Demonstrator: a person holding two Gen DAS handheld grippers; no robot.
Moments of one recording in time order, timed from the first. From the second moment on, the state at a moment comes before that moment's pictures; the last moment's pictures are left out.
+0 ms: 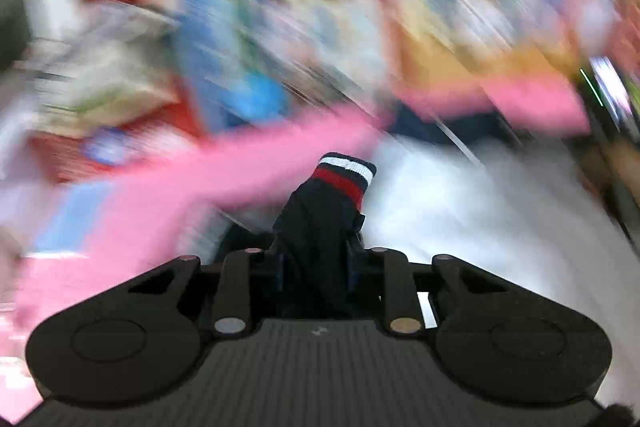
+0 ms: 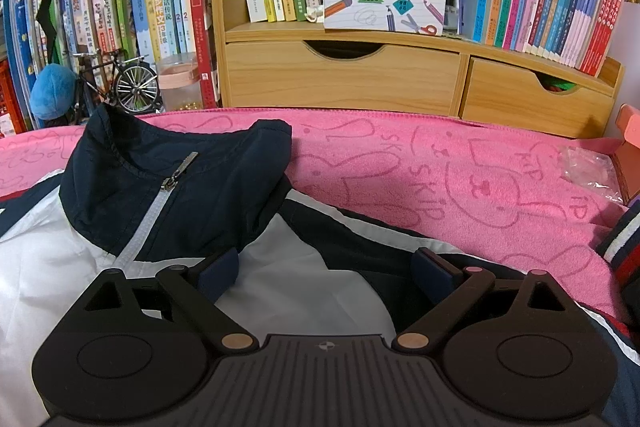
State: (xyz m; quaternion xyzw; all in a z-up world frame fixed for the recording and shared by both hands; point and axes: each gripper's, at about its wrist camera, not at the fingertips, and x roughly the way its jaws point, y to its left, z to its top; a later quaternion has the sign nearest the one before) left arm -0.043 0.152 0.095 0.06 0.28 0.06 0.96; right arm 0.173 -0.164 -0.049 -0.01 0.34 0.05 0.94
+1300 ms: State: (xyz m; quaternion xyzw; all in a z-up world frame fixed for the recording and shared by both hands) left arm 0.001 0.379 0.122 -0.04 0.16 0.40 0.90; right arm 0.248 0.015 0.017 -0.12 0.26 0.11 0.95
